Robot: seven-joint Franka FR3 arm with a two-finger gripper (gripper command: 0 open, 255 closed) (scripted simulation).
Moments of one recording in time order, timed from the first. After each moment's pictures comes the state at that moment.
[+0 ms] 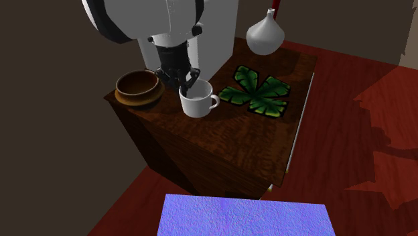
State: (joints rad) arm 0.11 0.06 0.32 -2.13 -0.06 2.15 0.54
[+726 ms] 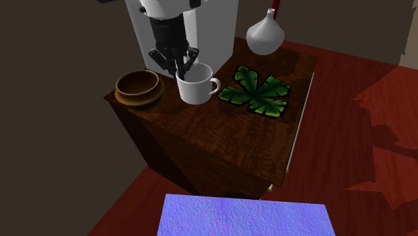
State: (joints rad) arm 0.11 0.00 0.32 -2.04 -0.04 2.00 0.52
